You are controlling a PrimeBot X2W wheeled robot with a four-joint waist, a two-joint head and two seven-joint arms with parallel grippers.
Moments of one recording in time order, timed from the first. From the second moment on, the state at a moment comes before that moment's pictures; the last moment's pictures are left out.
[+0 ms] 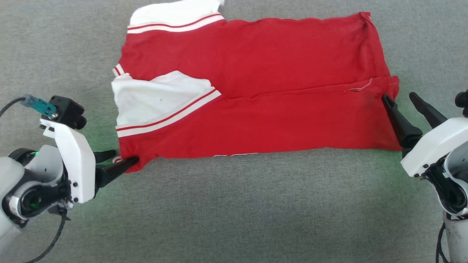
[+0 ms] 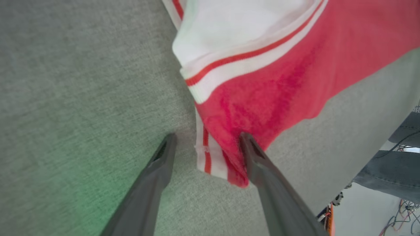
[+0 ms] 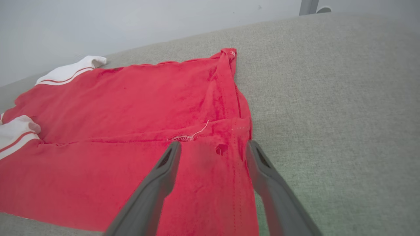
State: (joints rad) left arm -0.74 0.97 -0.96 0.10 -1.38 0.00 0.51; right arm -0.34 -0.26 -0.06 0.02 0.52 0.13 0.43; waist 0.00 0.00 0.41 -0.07
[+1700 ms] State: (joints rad) left arm -0.40 1.02 -0.97 -0.17 -1.42 0.00 0.17; right arm -0.02 -0.54 -0.02 -0.19 0.61 0.13 0.92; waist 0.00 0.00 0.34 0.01
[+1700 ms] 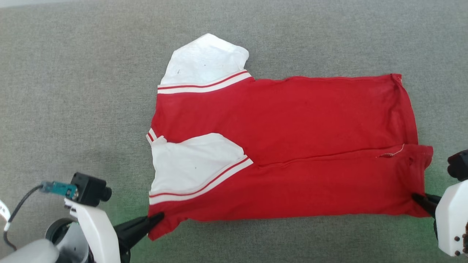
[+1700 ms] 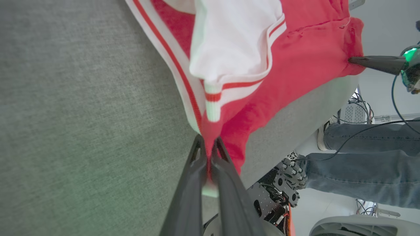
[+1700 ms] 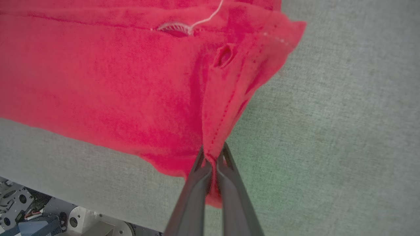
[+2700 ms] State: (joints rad) left arm -0.81 0.96 -0.73 0.26 -1.23 -0.04 -0.07; right arm -0.28 -0.16 0.08 -0.05 0.28 0.13 0.09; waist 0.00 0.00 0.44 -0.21
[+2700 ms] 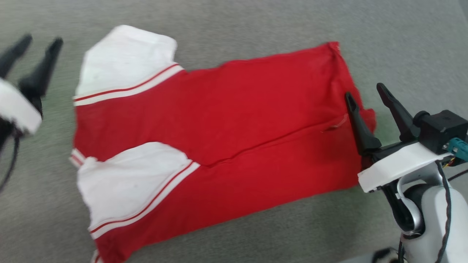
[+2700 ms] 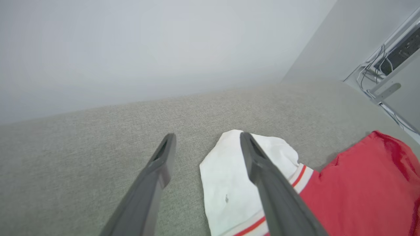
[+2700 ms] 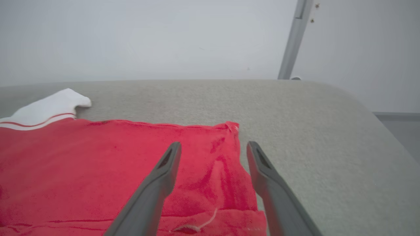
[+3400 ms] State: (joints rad) left arm -1.26 0.86 -0.95 0.58 -1.24 -0.12 0.75; right arm -0.38 -0.15 0.15 0.04 0.28 0.13 0.08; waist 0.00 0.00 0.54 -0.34
